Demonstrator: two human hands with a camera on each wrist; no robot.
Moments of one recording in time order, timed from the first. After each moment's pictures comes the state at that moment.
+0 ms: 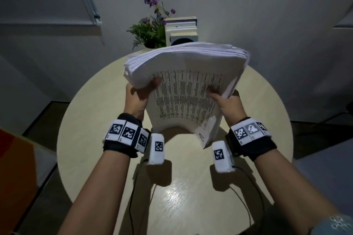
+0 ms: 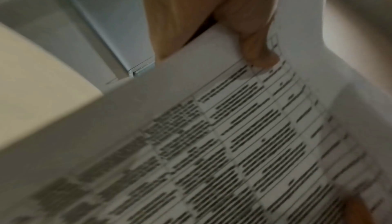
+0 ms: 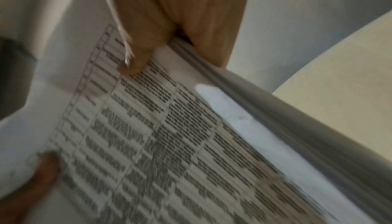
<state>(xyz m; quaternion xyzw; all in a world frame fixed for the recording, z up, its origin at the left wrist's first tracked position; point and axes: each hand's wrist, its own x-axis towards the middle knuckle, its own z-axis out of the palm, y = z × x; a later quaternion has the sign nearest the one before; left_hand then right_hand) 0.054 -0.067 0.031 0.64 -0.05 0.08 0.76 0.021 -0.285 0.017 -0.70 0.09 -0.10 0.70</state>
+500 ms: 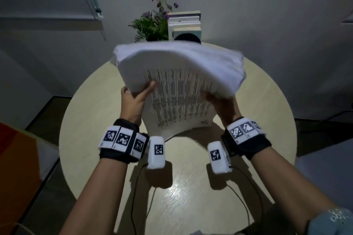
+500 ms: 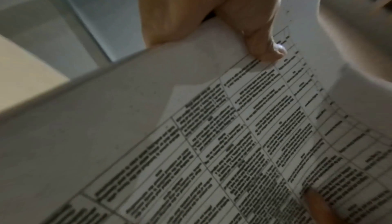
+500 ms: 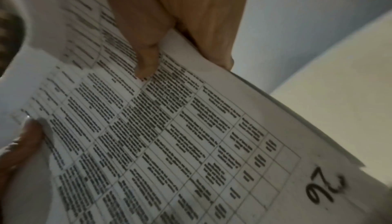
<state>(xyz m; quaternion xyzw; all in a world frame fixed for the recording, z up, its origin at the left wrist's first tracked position) 0.035 -0.057 0.024 0.64 -0.02 0.09 0.76 0.019 -0.268 0.007 -0.75 0.06 -0.08 0.65</state>
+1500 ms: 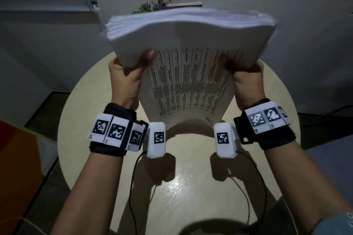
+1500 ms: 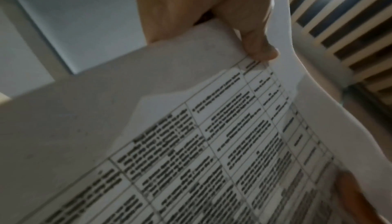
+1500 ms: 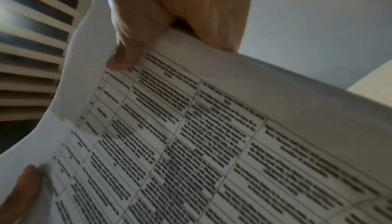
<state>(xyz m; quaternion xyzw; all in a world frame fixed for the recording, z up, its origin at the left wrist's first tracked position) 0.052 -0.065 0.070 0.59 -0.09 0.15 0.79 0.037 -0.282 0.057 -0.59 0.01 -0.19 0.78</state>
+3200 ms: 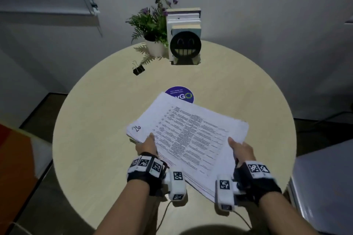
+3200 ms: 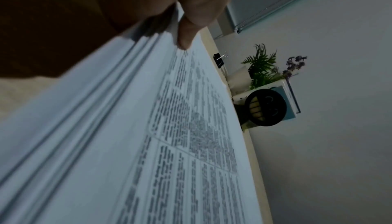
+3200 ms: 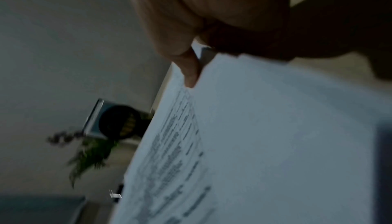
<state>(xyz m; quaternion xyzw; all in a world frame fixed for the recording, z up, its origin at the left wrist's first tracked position) 0.017 -0.072 -0.124 0.57 0.51 -0.06 0.64 -0.029 -0.323 -0.105 -0.64 0.47 0.09 0.61</state>
